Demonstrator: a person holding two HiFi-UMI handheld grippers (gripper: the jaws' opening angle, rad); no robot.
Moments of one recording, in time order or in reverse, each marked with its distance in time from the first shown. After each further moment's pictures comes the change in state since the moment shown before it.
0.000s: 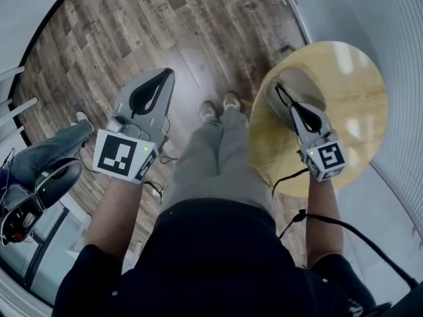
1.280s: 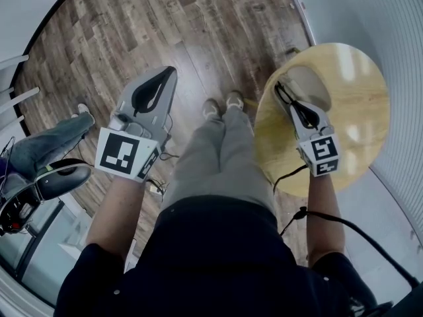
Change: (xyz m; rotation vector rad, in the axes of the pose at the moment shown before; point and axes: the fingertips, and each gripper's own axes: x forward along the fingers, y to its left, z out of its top) left arm -0.028 0.009 0.001 -0.019 -0.012 0.050; right arm 0.019 0.016 -0.009 -0.106 0.191 -0.013
